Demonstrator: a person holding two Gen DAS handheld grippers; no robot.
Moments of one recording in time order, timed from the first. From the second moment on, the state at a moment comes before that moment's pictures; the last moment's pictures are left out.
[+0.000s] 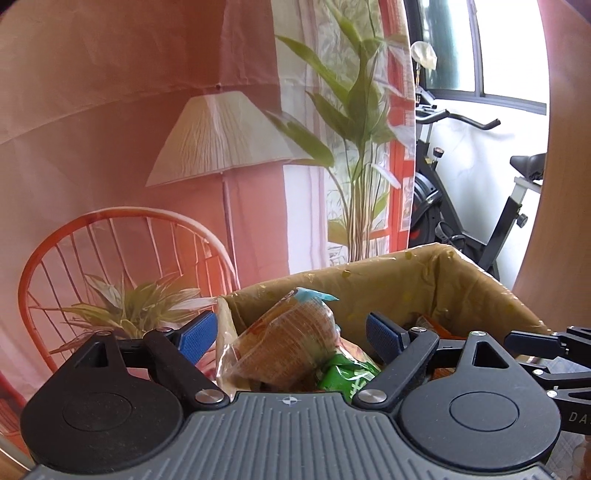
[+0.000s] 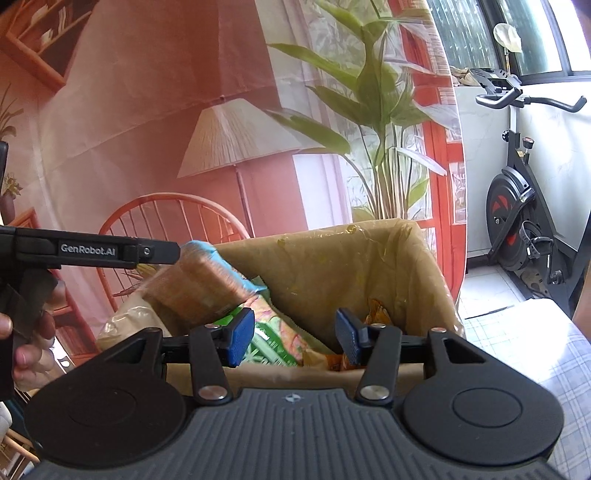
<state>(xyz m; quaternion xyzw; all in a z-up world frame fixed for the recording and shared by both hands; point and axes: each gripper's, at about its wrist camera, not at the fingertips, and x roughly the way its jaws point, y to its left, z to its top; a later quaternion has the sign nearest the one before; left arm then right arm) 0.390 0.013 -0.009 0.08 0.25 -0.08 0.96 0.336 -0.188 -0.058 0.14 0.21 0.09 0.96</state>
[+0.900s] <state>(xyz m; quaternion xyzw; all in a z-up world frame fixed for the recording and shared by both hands) 0.258 0.041 -0.057 0.02 0.29 -0.15 0.94 0.218 -0.187 -0.101 0.15 0.21 0.10 0.96</state>
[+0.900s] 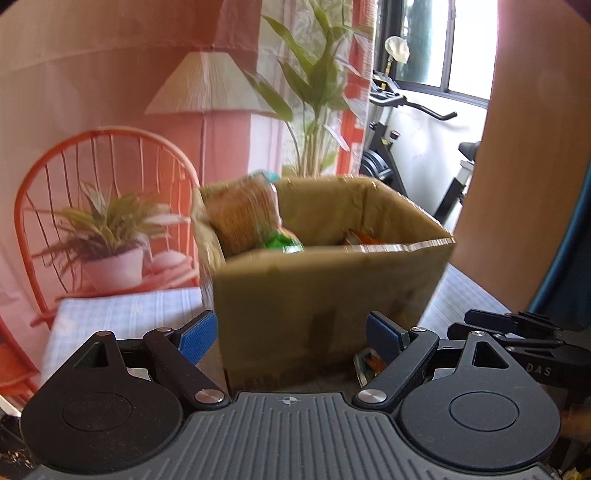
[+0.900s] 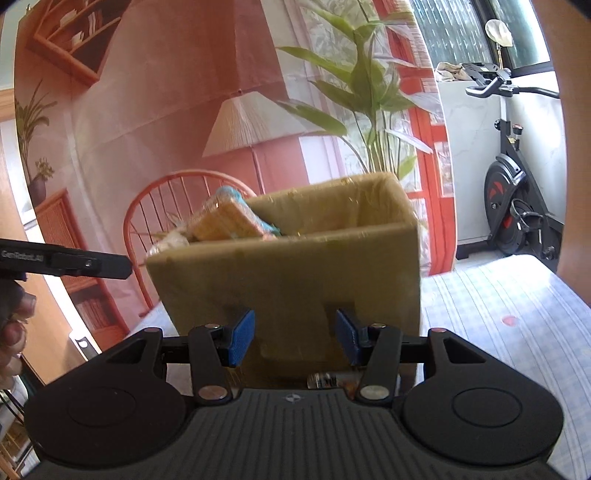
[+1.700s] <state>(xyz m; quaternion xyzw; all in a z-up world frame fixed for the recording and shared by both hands) 0.194 0.034 -0.176 -0.05 0.38 -0.19 0.90 0.167 -0.164 -0.187 0.14 0.31 0.12 0.93</state>
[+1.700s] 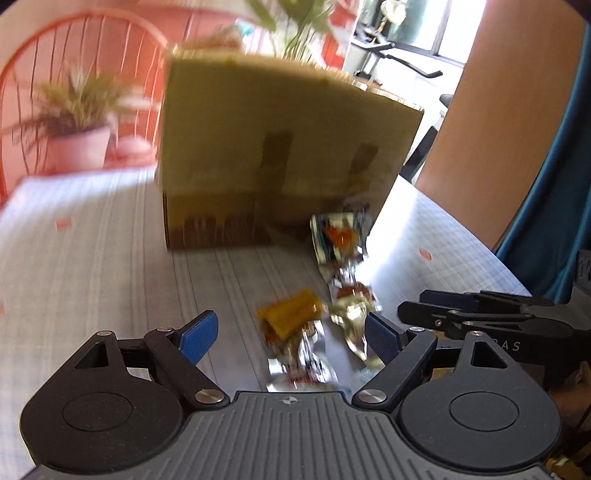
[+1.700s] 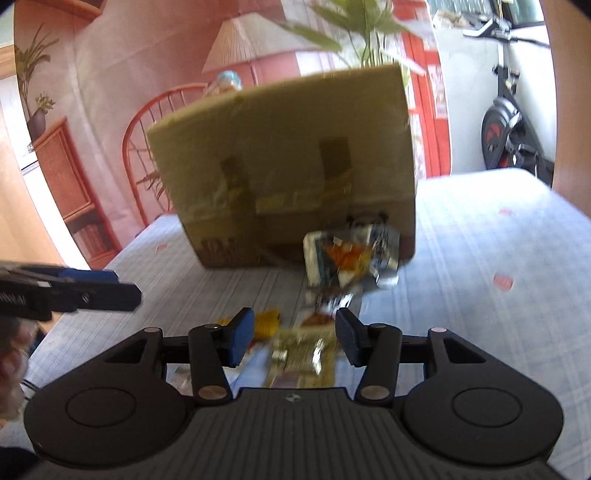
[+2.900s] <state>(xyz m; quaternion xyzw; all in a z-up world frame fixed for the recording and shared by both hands) 0.169 0.040 -0.217 -0.12 0.45 -0.19 0.87 0.148 -0.117 -0.218 0.09 0.40 0.17 0.90</state>
